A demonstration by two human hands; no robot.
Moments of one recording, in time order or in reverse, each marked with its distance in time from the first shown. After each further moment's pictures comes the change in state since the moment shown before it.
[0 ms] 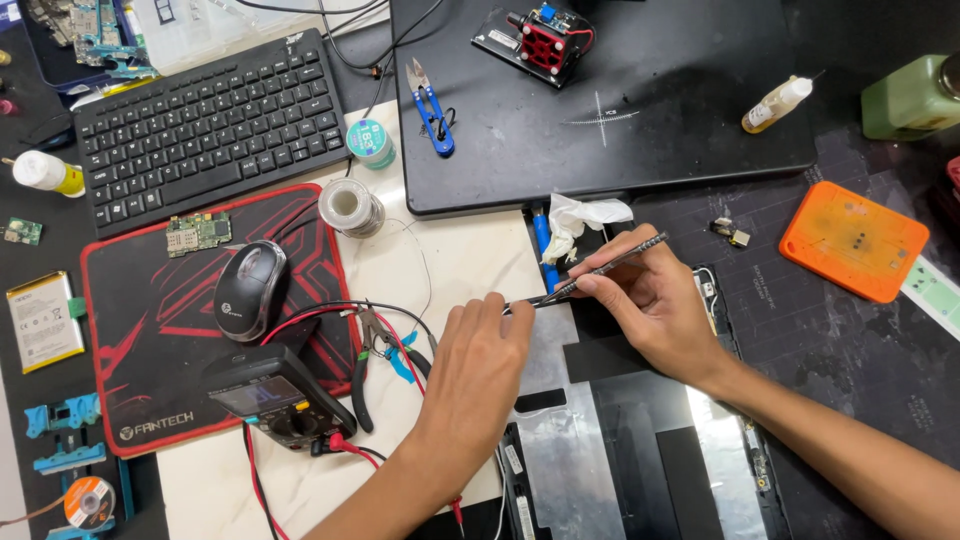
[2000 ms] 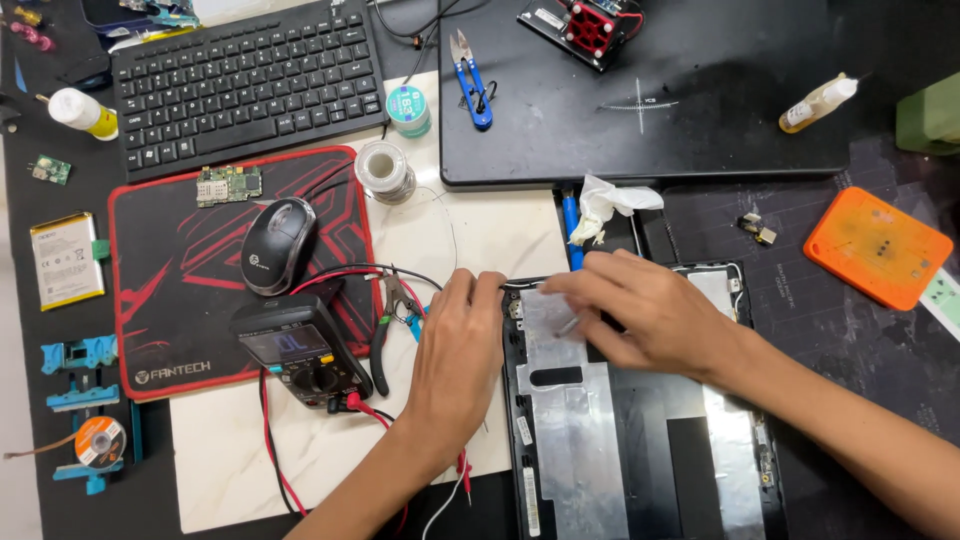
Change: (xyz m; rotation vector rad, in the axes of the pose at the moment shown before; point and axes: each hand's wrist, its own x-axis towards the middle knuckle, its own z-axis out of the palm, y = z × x) left_hand -0.023 -0.019 0.010 -0.167 0.246 -0.223; right_hand 0.016 -0.040 0.015 -0.693 -0.423 -0.462
